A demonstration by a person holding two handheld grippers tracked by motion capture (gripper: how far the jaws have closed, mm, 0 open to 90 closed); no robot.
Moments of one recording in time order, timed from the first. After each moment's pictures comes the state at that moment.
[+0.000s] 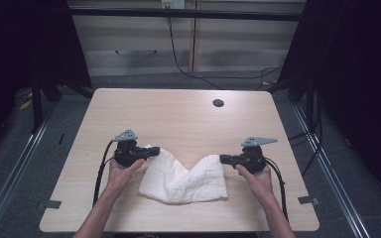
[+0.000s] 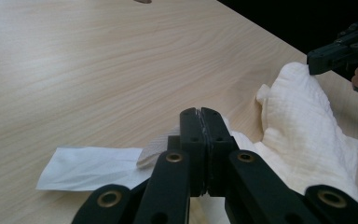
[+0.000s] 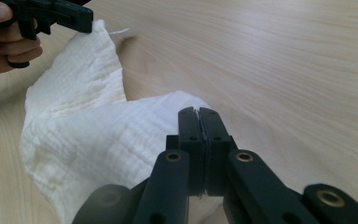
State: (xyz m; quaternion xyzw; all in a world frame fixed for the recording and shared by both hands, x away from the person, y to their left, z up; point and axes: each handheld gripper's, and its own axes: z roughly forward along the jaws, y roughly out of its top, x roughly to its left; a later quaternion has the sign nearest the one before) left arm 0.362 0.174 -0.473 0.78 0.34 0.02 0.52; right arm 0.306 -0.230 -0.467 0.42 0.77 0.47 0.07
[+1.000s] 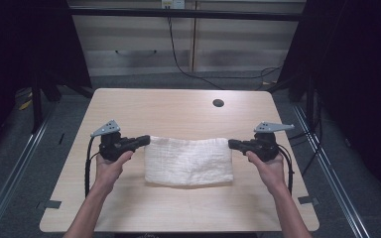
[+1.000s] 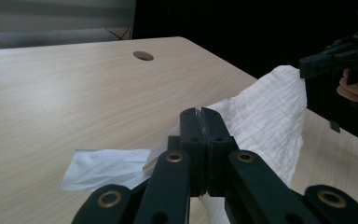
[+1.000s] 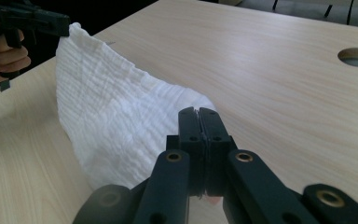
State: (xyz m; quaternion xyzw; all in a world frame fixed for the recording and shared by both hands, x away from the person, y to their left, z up) left arm 0.354 0.199 -0.426 0.74 0.33 0.05 0.58; right arm 0.311 -0.246 -0.409 0.40 0.76 0.50 0.11
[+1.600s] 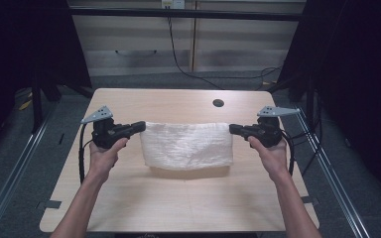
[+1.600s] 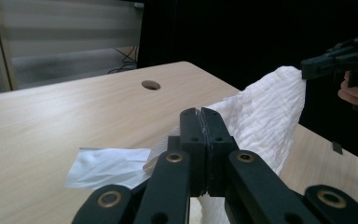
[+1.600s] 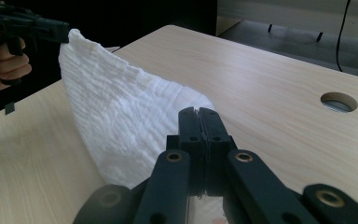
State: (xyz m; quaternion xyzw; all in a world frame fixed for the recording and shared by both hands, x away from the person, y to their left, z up) left arm 0.368 0.207 -0.384 0.73 0.32 0.08 0.60; right arm 0.327 -0.244 -0.368 0.39 0.76 0.51 0.14
